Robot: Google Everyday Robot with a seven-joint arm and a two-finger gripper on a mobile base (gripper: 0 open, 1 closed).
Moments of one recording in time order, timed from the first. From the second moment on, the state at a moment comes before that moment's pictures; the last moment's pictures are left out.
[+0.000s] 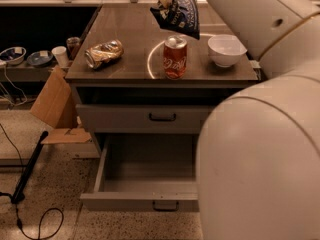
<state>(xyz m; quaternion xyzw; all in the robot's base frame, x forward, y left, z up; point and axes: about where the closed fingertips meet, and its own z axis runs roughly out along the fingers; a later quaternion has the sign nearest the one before) 0.794 -0.040 1.004 -0.30 0.88 -0.11 0.35</state>
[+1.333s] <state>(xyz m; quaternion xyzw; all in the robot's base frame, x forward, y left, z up) 0.744 0.012 1.060 -0.32 0.82 0.00 0.47</state>
